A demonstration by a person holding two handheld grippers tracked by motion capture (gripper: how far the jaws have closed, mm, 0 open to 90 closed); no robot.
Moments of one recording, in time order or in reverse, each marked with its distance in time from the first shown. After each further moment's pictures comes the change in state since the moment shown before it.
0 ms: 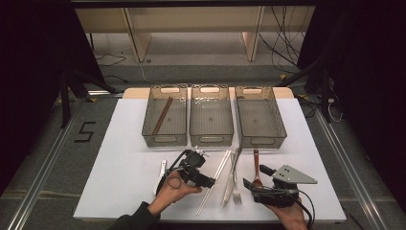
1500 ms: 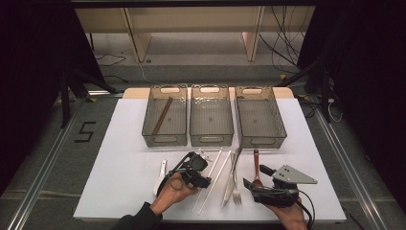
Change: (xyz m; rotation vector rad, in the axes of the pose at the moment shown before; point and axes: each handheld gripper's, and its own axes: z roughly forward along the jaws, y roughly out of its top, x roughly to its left) left arm -0.006 -0.003 0.005 0.009 0.096 0.118; right arm 0.000 0.000 0.000 0.002 -0.003 0.000
